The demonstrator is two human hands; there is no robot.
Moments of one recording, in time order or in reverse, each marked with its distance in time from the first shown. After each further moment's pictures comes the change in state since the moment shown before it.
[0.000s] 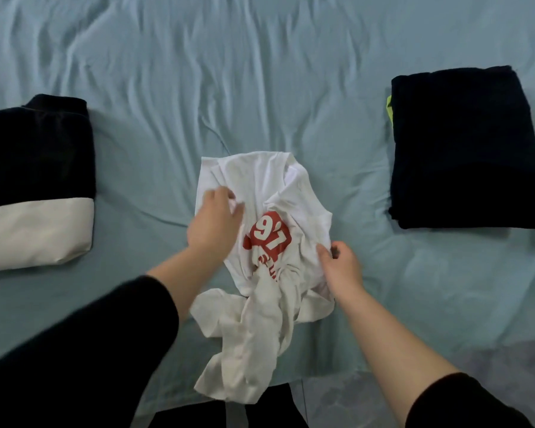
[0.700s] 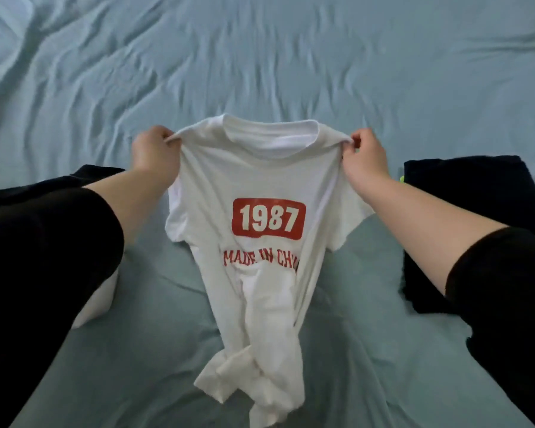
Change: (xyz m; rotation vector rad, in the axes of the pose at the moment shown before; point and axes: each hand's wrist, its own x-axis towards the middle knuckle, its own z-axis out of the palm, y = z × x) left_hand 0.177 0.009 -0.184 -0.145 0.341 -0.104; right_hand 0.129 -0.290 -0.045 -0.111 0.168 -0.542
